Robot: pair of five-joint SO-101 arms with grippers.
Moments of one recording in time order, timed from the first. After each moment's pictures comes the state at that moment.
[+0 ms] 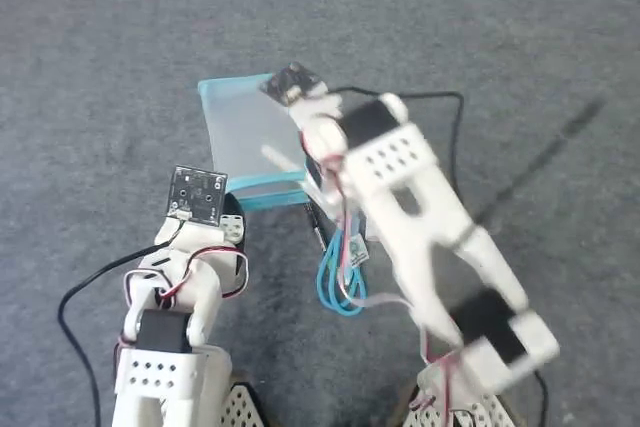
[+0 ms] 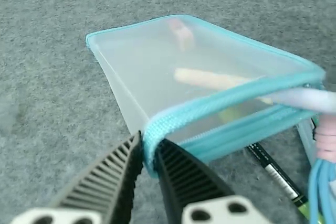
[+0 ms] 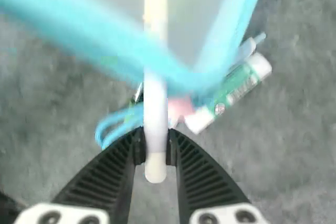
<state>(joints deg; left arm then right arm) -1.0 -83.9 85.3 47.5 -1.3 -34.3 3.8 -6.9 92.4 10.8</state>
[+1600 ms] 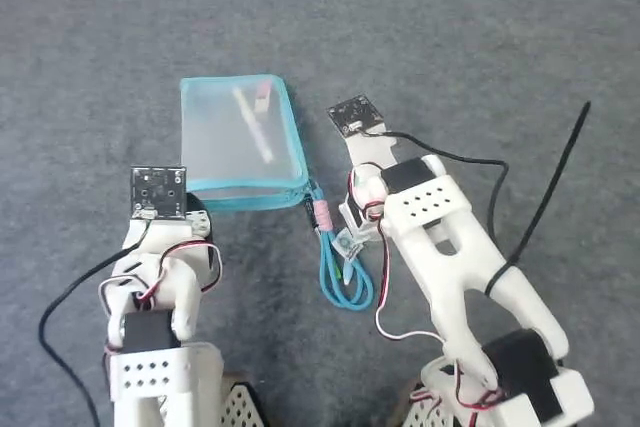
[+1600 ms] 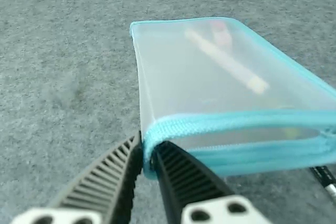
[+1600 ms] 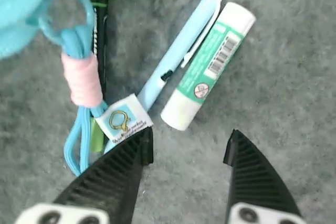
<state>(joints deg) -12.7 -83.9 85.3 47.2 -2.3 -27.7 -12.3 32.2 65.6 0.9</state>
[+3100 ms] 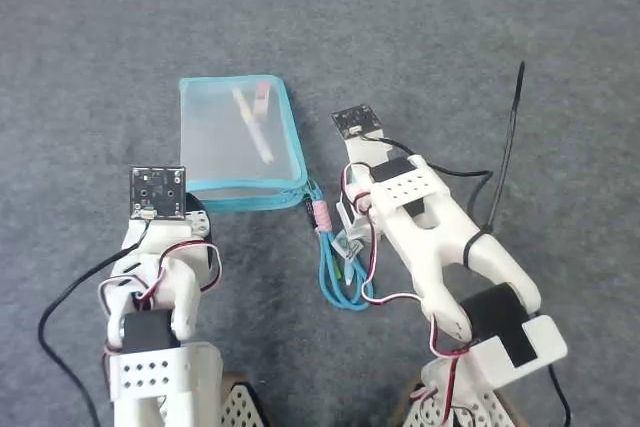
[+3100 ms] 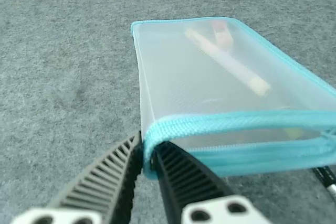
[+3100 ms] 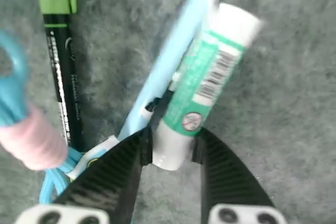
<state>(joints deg) -13.0 -83.9 85.3 47.2 -2.5 -27.0 2.0 31.4 55.6 -3.7</state>
